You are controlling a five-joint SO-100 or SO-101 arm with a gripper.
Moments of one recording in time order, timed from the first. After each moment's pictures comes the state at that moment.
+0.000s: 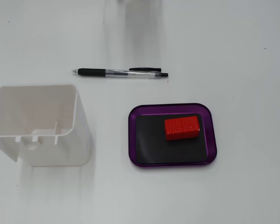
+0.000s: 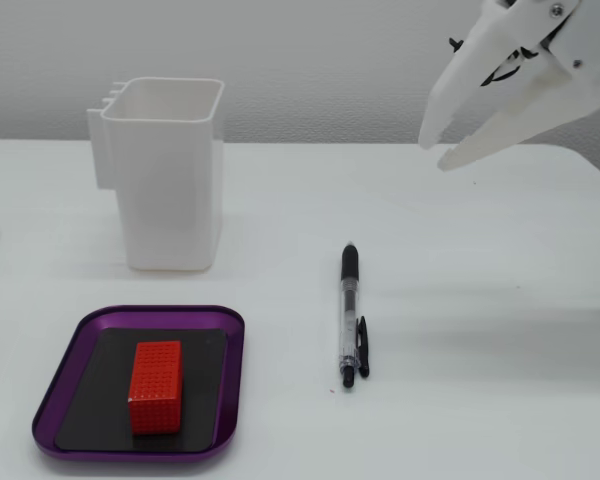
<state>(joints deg) 6.6 146.4 127.7 70.8 -6.1</state>
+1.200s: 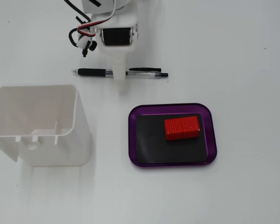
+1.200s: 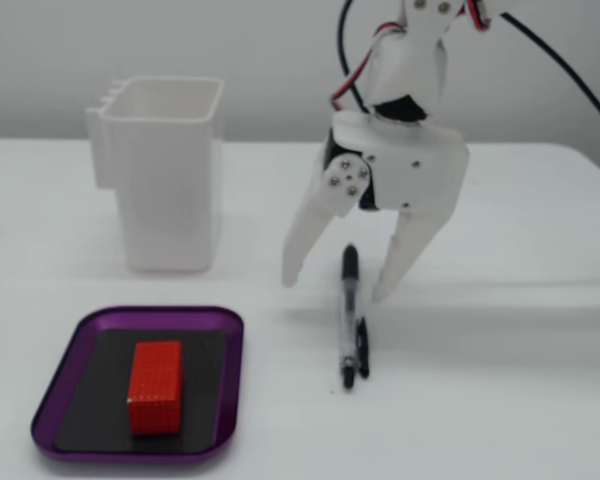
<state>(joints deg) 11.3 96.8 113.4 55.8 -11.4</state>
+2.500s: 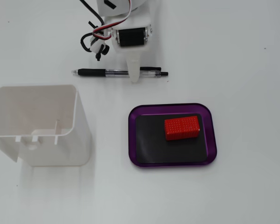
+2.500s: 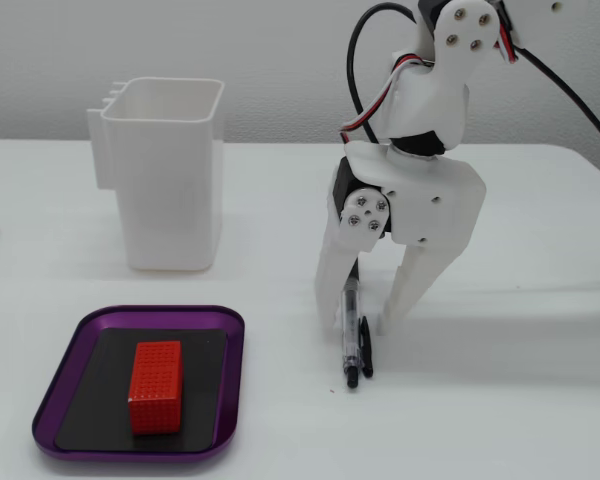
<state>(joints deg) 6.0 96.8 121.2 47.4 -11.5</state>
